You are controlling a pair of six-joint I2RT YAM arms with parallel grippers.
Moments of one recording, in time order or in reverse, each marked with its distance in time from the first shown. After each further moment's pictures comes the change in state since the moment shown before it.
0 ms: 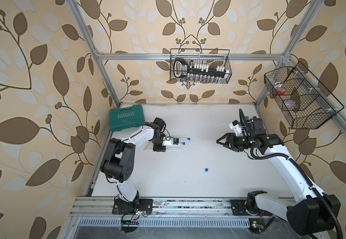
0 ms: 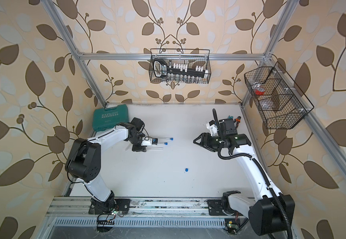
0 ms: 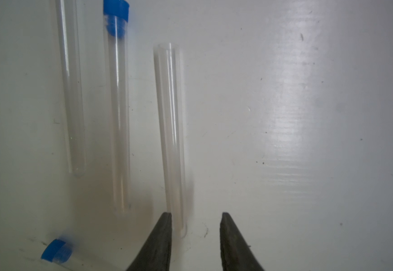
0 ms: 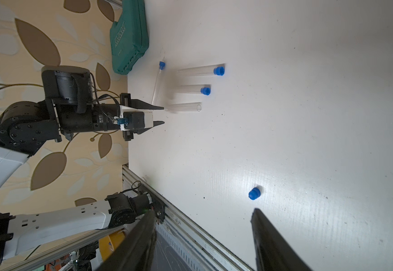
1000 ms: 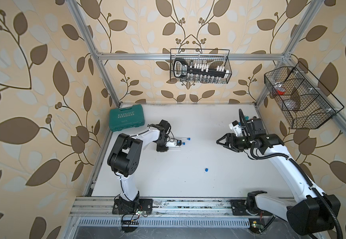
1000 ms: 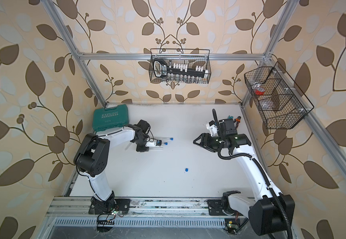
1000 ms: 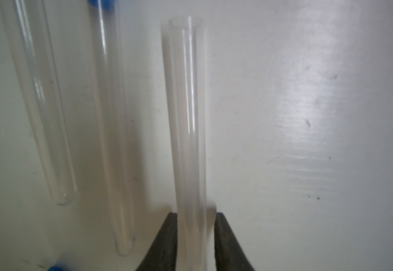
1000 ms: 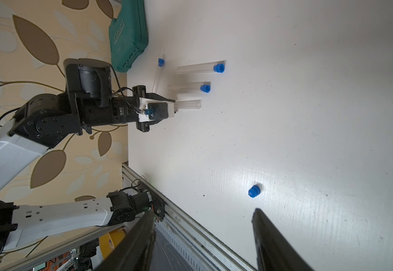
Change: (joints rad) left arm -0.065 0.103 -0.005 0.115 -0.114 -0.048; right arm 0.000 0.000 0.000 -0.013 -0.004 -0.009
